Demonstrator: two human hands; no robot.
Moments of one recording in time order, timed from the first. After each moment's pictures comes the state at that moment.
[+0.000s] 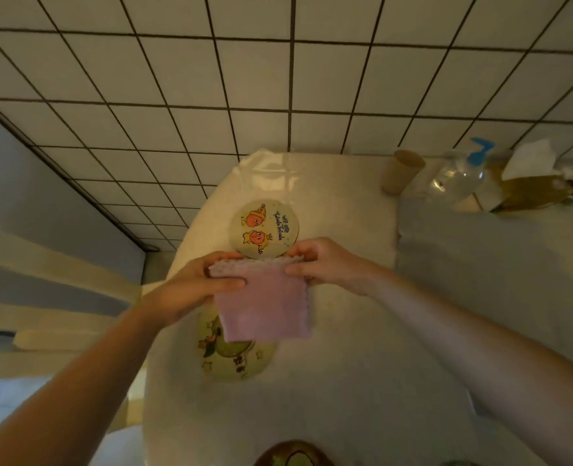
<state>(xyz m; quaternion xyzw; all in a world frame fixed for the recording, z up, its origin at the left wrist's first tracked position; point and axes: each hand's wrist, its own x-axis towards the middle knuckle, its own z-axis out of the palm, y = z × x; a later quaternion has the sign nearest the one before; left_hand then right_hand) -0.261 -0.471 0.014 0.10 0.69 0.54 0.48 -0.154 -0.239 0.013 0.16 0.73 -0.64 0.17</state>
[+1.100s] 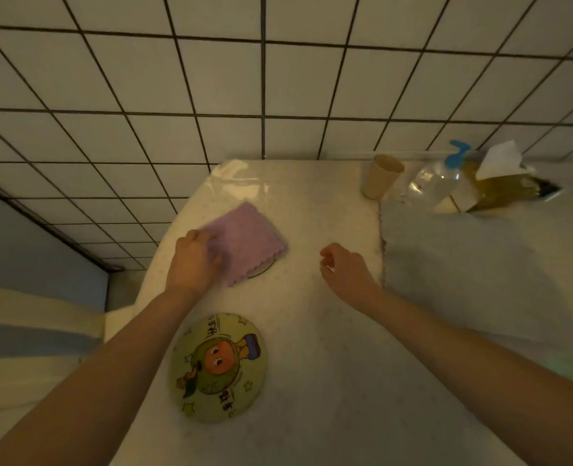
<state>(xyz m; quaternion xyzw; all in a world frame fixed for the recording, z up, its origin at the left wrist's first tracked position) -0.331 -0.405 -0.064 0.27 0.93 0.23 0.11 -0.149 -0.198 -0.048 0.33 0.89 -0.32 0.02</state>
